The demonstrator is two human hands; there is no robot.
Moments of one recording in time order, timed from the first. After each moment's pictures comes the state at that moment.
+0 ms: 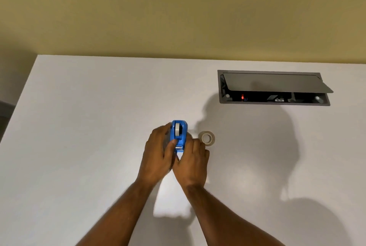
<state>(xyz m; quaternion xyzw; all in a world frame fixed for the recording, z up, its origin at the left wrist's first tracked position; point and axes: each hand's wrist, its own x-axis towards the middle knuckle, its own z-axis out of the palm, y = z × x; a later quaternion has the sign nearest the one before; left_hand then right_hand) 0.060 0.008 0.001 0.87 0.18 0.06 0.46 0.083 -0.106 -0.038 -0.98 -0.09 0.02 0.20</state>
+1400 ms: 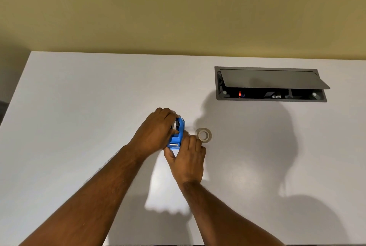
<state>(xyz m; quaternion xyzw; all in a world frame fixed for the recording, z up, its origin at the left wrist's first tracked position) 0.121 0.042 0.025 0.98 -0.06 0.00 0.20 0.081 -0.105 -0.043 -0.98 -0.09 -0.02 0.17</state>
